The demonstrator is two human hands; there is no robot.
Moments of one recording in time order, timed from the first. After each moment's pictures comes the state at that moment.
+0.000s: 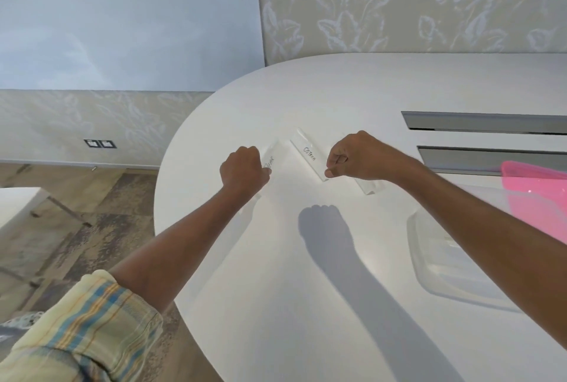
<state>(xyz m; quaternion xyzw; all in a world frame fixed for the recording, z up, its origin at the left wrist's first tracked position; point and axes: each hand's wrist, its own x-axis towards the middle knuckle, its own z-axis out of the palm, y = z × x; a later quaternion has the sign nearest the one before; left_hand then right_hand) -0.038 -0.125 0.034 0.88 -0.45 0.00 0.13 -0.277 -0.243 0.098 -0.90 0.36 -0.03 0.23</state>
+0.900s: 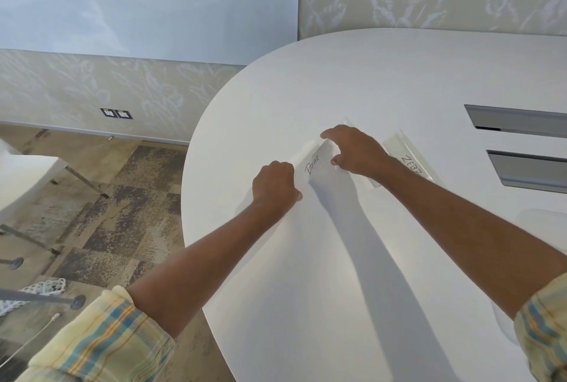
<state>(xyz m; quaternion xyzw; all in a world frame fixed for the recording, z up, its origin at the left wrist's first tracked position) 0.009 -0.125 -0.014 0.87 -0.48 -0.11 0.10 -0.123 -0.299 0.006 -0.93 0.34 -0.02 0.13</state>
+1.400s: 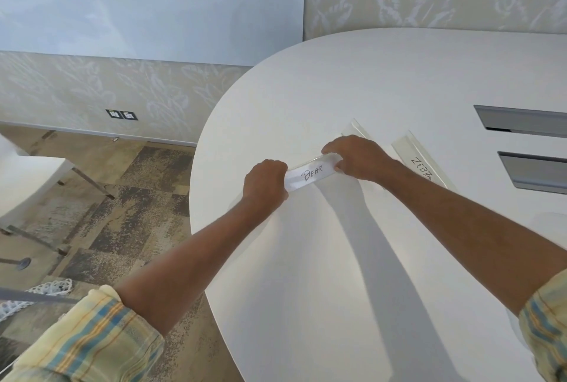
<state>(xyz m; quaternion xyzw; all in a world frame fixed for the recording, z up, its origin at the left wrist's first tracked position) 0.046 -0.112 -0.011 0.85 -0.51 -0.09 0.07 -0.113 -0.298 -0.002 -0.95 0.30 0.02 0.10</state>
